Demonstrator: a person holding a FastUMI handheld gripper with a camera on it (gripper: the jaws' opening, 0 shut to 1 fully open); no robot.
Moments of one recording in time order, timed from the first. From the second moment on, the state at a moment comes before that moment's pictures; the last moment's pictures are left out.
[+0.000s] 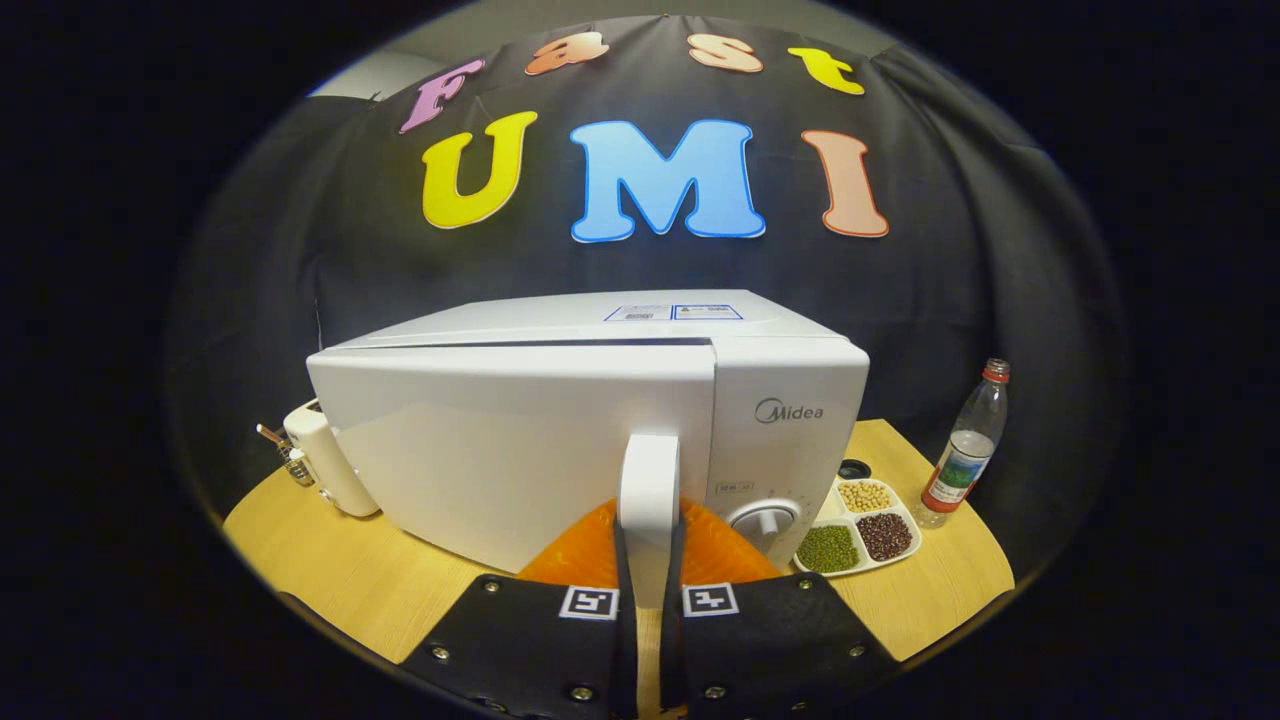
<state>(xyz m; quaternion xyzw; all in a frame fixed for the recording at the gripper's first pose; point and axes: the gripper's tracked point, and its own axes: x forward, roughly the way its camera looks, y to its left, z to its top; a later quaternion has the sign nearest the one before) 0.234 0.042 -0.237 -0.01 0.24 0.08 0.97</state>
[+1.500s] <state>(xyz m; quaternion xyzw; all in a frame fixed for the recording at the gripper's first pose) 0.013 0.200 -0.230 -0.01 0.32 0.16 0.93</state>
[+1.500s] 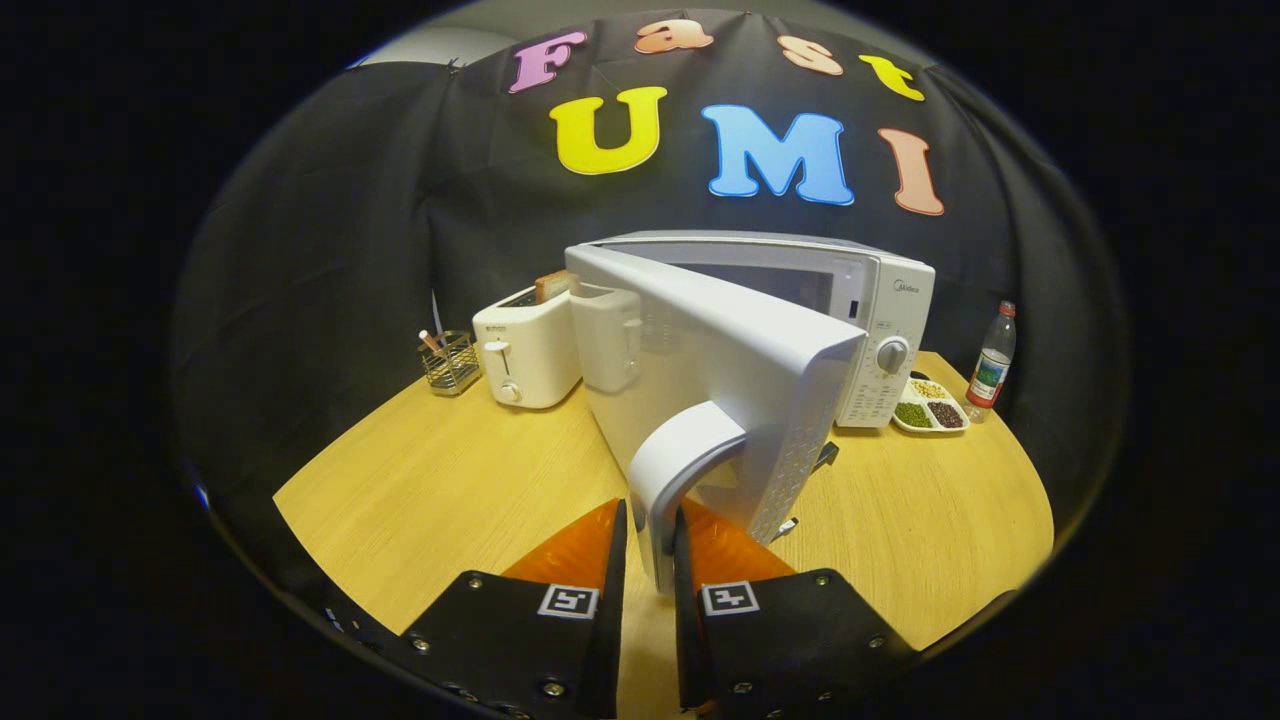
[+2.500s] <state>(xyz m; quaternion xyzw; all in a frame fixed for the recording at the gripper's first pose) -0.067 0.313 -0.207 0.03 0.32 0.28 0.90</state>
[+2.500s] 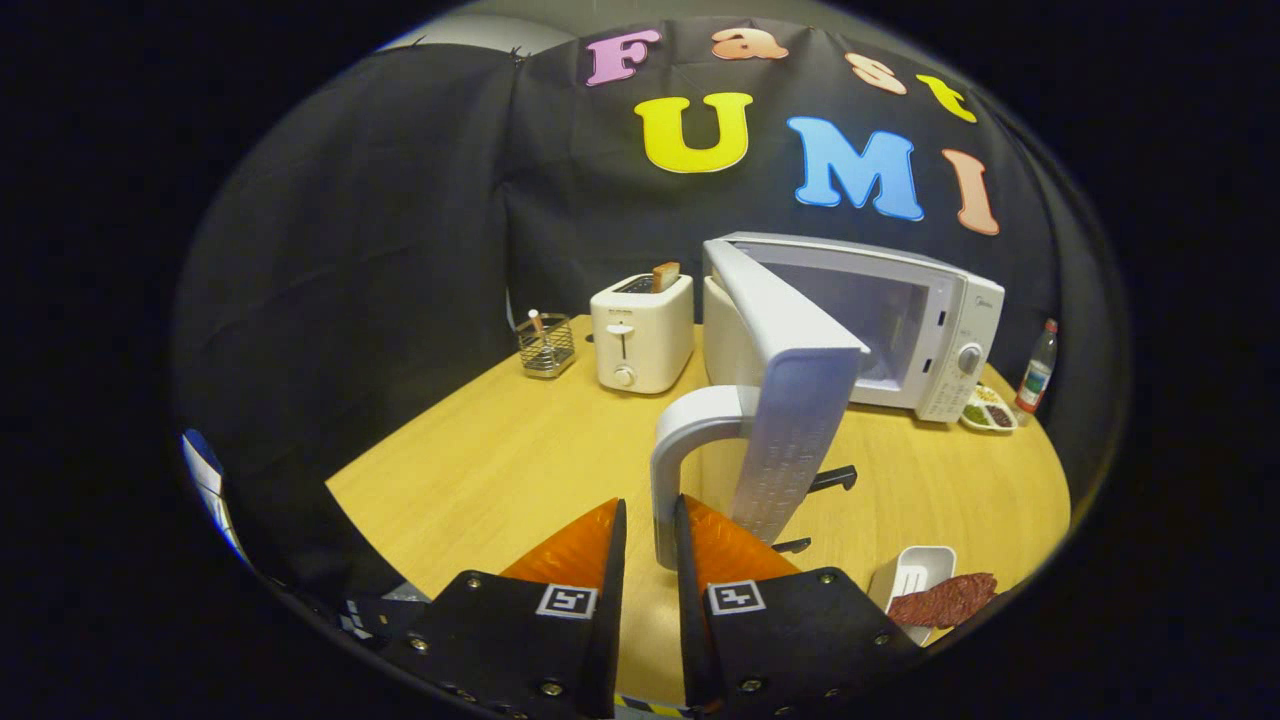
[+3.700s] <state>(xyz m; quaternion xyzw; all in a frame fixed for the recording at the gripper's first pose) -0.069 0.060 -0.187 0.05 0.25 0.14 0.96</state>
